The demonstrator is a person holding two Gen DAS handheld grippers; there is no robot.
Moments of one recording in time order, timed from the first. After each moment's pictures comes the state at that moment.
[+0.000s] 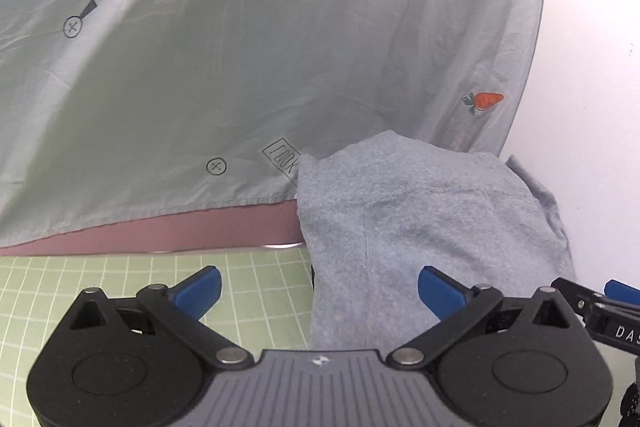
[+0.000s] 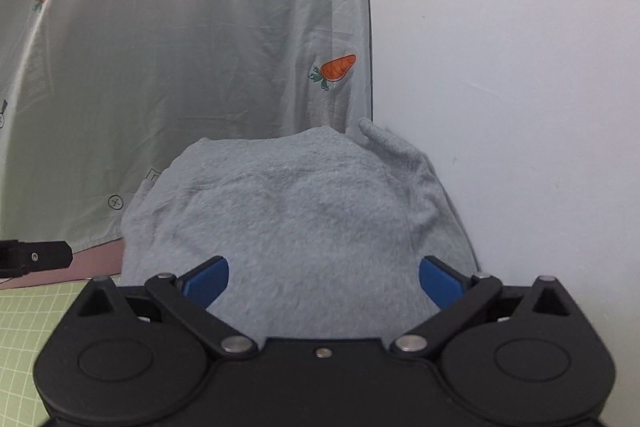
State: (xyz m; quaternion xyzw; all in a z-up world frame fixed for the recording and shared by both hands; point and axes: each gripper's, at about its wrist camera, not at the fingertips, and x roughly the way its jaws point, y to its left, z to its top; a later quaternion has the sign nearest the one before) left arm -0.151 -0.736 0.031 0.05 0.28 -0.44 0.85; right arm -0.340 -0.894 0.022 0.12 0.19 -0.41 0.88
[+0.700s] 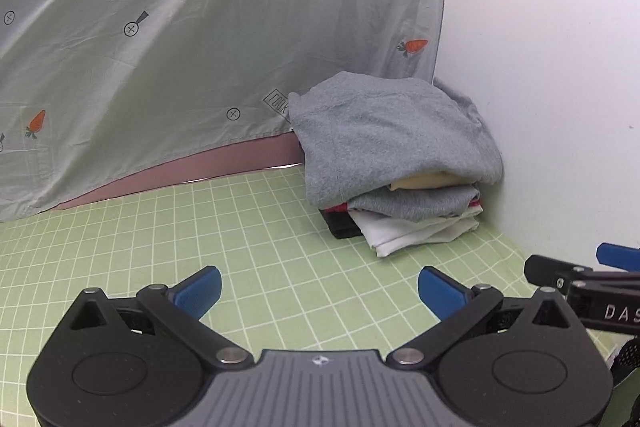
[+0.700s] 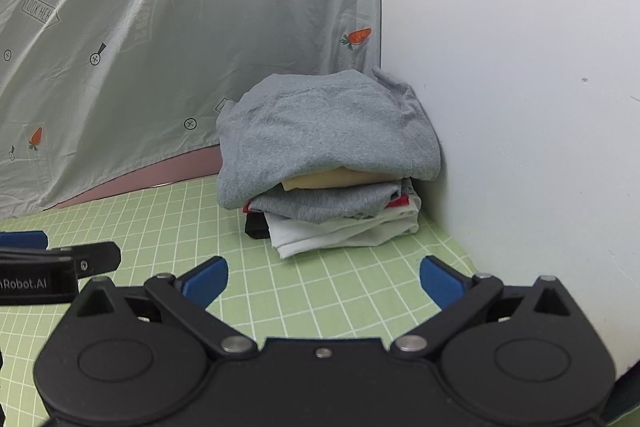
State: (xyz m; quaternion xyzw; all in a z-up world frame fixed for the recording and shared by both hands) left arm -0.288 -0.574 0.026 0.12 0.27 -0.45 0.84; right arm -0.456 -0.703 0.028 0.13 0.24 -0.39 0.88
